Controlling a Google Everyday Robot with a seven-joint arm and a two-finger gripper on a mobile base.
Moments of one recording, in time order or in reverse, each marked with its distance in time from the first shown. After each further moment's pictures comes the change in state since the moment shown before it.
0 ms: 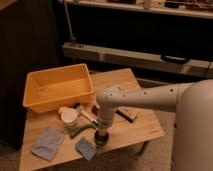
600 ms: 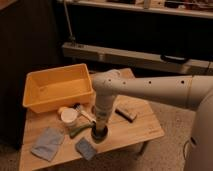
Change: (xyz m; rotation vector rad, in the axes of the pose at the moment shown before) arm -0.032 0.028 -0.089 -0.009 0.041 -0.061
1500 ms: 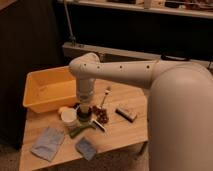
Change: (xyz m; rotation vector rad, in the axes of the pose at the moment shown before) arm -0.081 -0.078 -0.024 0.078 0.056 -0.020
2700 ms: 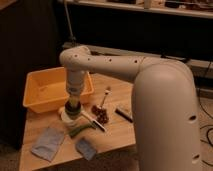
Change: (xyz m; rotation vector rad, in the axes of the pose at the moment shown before) arm -0.052 -0.009 -0.014 -0.028 -0.083 0.052
